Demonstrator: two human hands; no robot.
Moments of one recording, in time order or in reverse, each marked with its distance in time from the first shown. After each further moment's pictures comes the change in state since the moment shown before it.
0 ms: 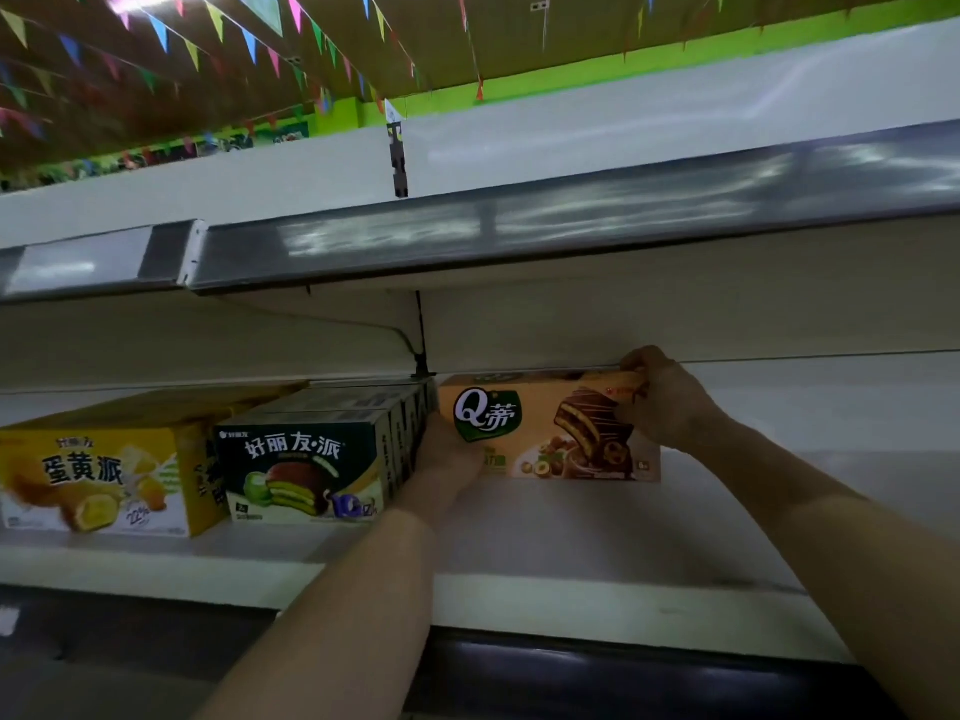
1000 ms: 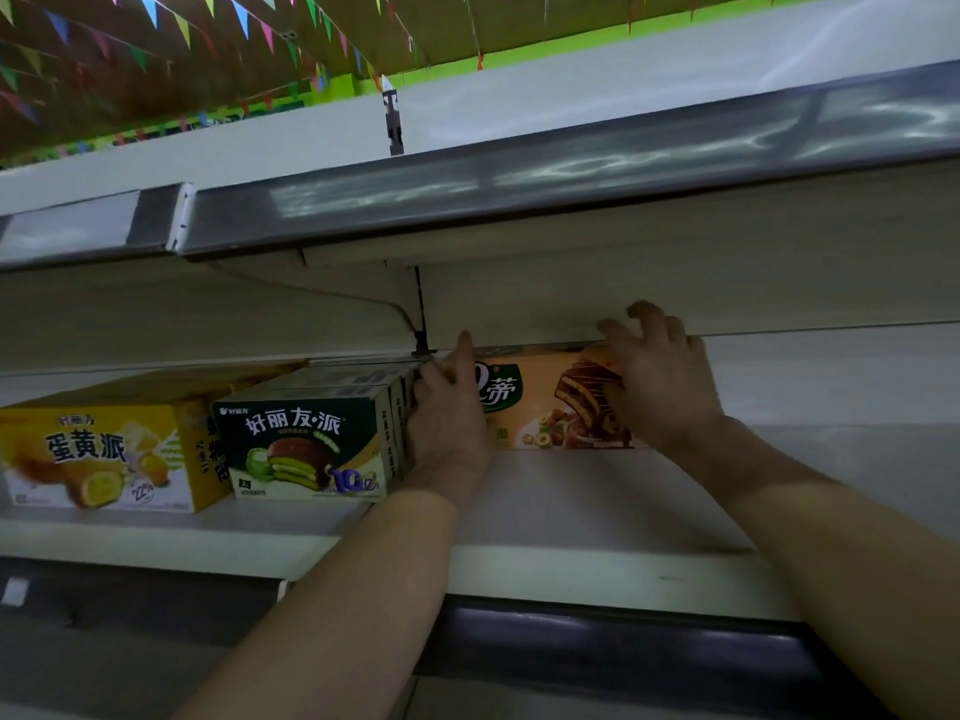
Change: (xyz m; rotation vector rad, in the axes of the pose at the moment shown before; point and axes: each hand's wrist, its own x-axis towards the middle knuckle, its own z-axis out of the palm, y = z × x) left_hand -0.050 0.029 -0.010 0.713 0.219 0.375; right_hand -0.028 -0.014 0.010 -0.625 0.268 -0.328
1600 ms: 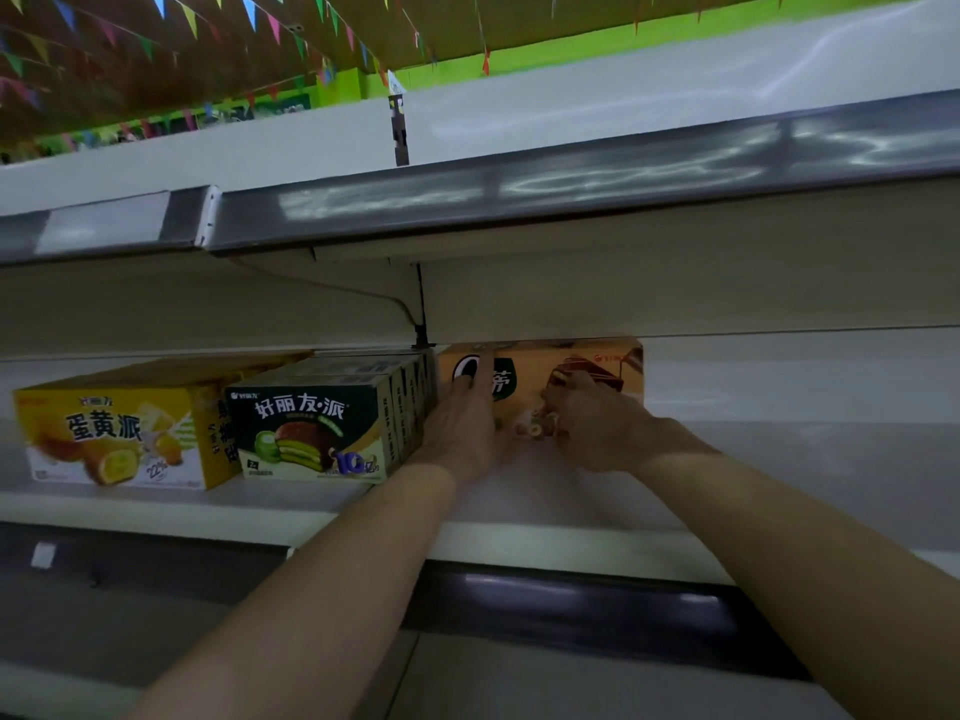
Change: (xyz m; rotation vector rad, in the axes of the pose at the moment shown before) left_hand -0.018 0.007 -0.014 -0.064 -0.223 0.148; right_hand -0.015 -0.030 0.002 0.167 -0.532 -0.160
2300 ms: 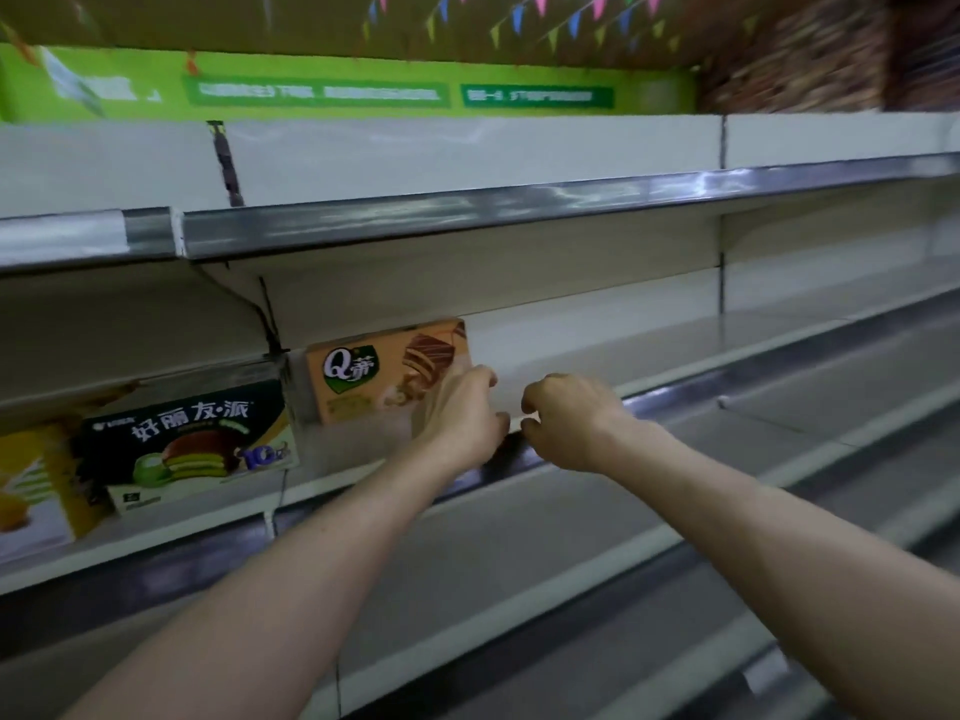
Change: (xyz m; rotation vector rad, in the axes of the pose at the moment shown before) left_hand -0.137 0.071 -0.064 -0.247 -0.128 0.451; right_hand -0.192 -0.105 -0.039 -0.215 0.147 0.570
